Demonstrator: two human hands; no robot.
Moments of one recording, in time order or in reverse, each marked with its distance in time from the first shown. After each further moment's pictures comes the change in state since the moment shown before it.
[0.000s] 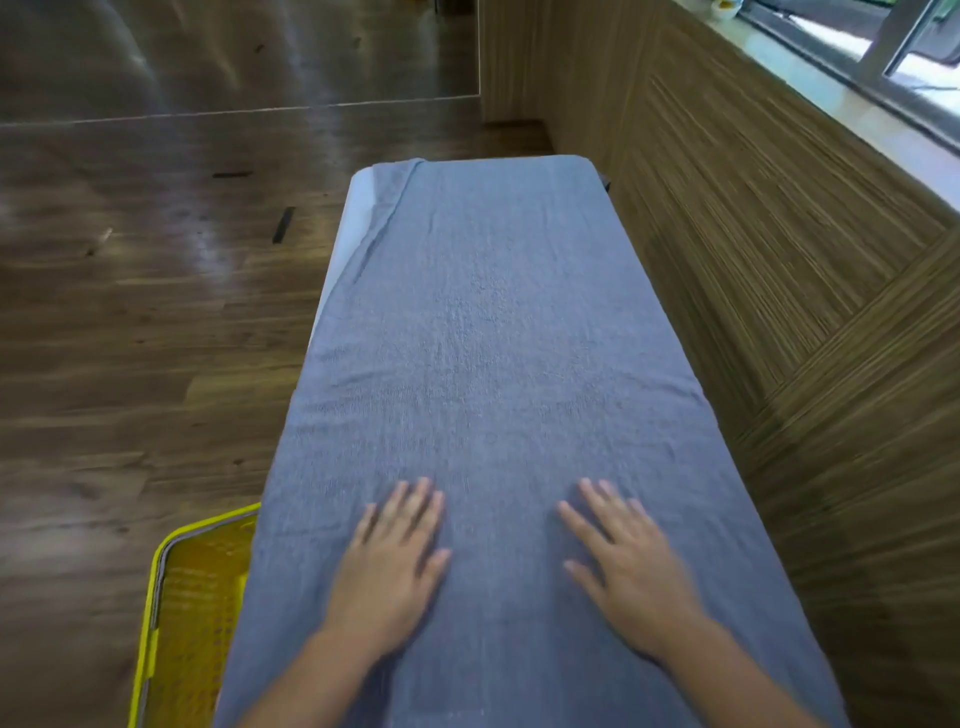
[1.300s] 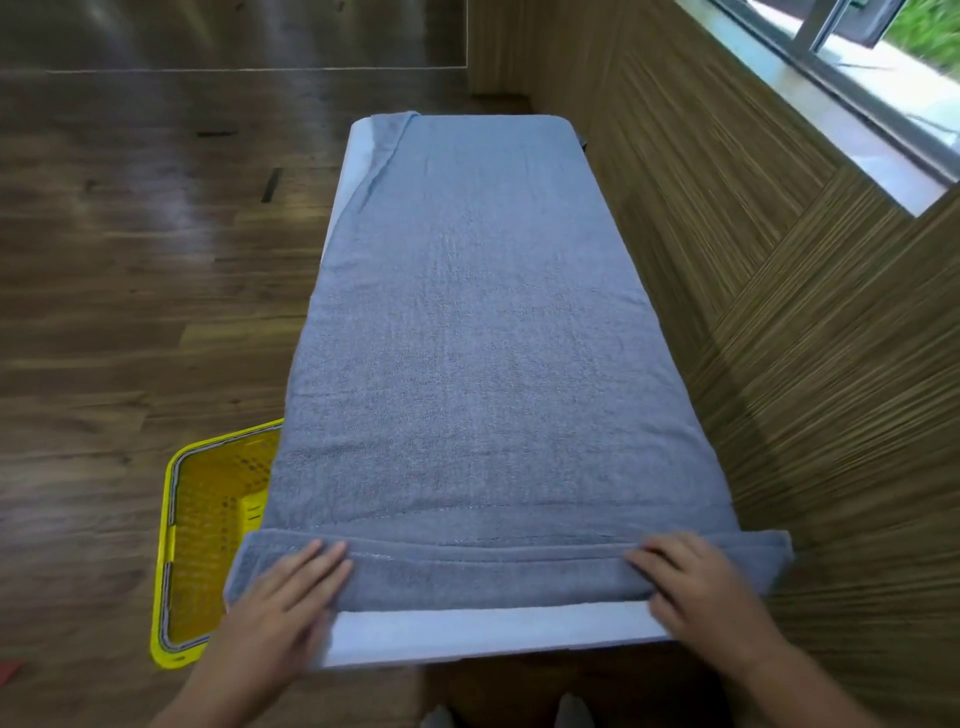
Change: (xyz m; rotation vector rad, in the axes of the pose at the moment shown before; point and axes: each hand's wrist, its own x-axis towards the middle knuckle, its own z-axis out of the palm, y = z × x) left_hand -0.253 -0.053 -0.016 -0.070 0.107 0.253; right_hand -0.237 0.006 -0.012 0.052 0.075 -0.105
